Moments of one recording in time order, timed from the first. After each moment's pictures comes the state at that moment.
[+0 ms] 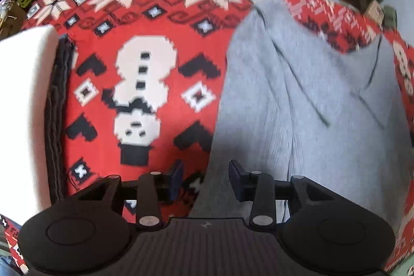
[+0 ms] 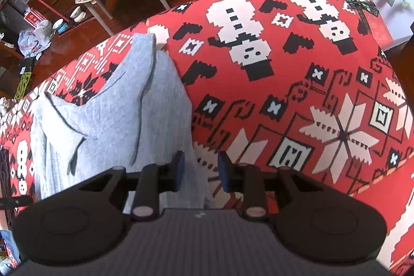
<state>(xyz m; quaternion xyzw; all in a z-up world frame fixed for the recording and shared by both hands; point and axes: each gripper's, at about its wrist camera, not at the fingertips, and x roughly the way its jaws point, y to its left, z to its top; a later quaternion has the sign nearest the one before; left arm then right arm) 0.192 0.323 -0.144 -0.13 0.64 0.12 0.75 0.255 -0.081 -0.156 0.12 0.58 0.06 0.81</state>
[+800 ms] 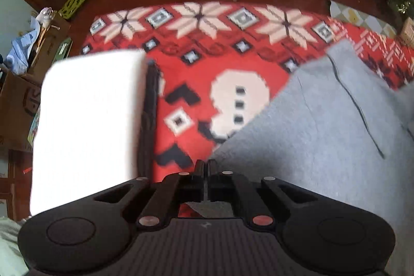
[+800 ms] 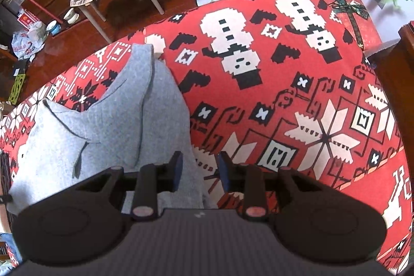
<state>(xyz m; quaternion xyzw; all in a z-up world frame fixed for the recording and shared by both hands) 0.190 0.394 -0.109 -0.07 0.61 0.21 0.76 0.261 -0.085 -0.133 0.11 0.58 0.04 0.81</state>
